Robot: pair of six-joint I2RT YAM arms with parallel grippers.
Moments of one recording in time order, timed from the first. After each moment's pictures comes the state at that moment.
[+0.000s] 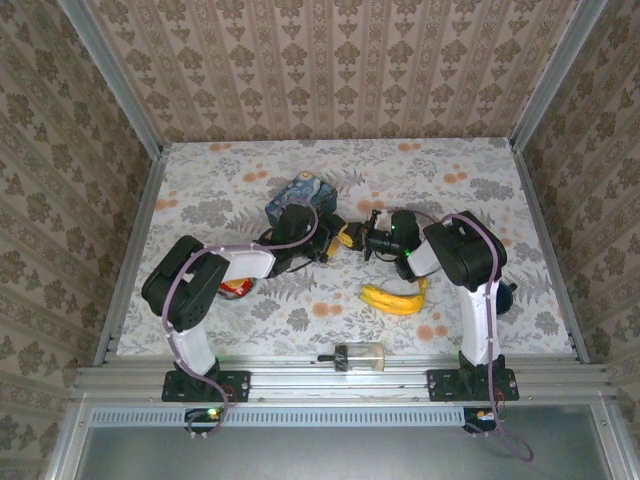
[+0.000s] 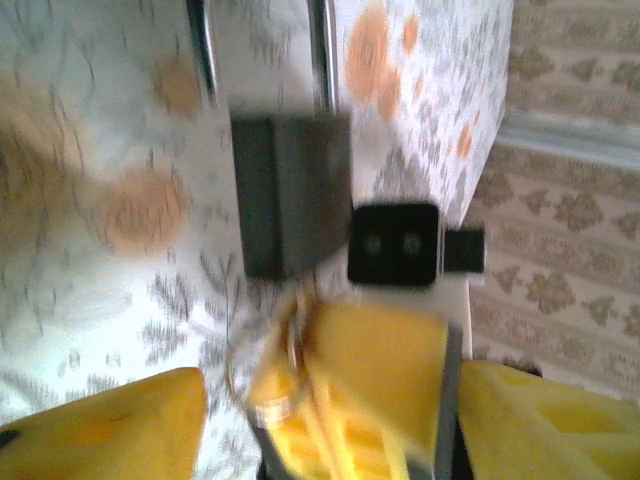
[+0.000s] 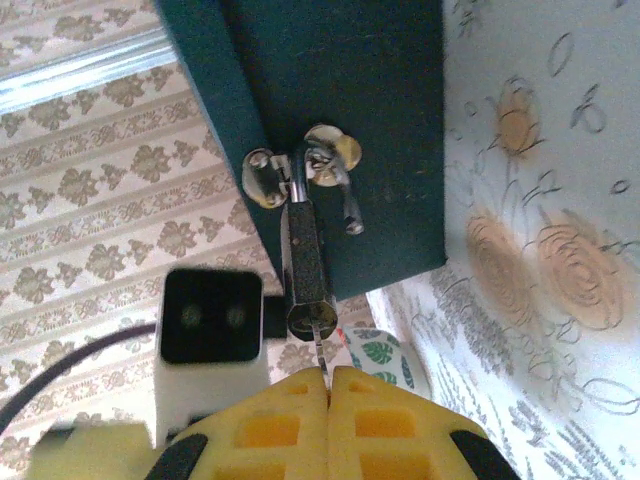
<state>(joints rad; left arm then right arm) -0.70 1.78 0.87 0.38 0.33 -1.51 0.36 2.13 0.79 1.15 -0.75 1.67</state>
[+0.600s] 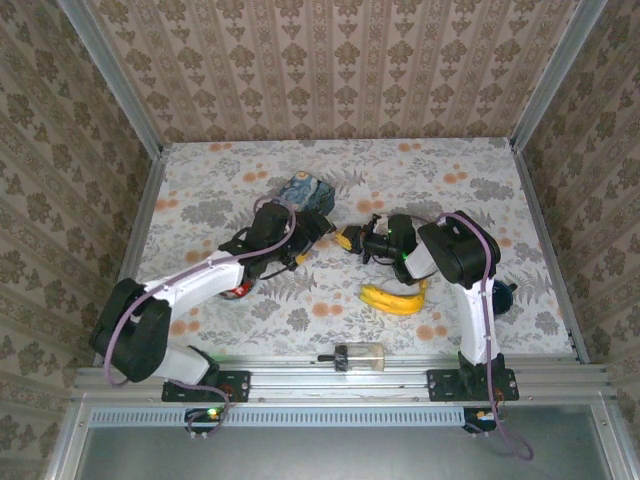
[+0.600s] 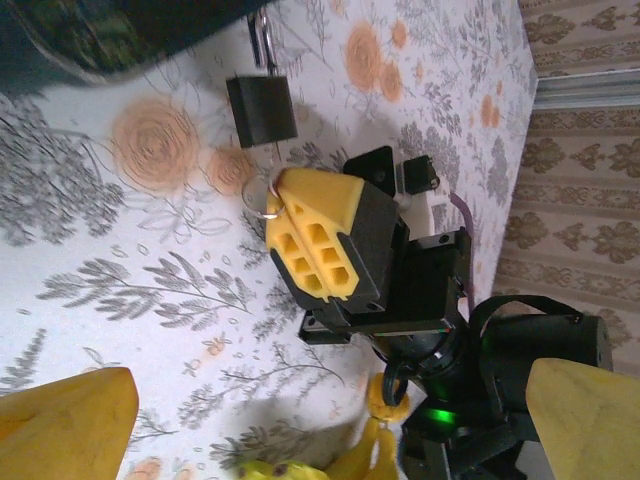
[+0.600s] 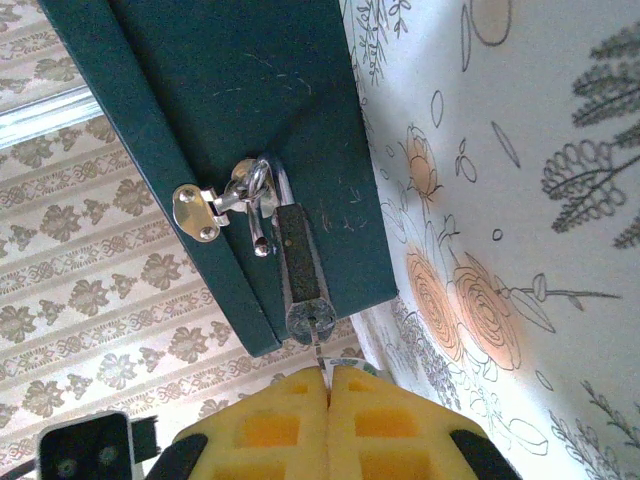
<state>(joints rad) -0.66 1.41 0.82 -0.05 0.22 -1.21 0.37 2.18 0.79 1.15 -0.69 1.66</state>
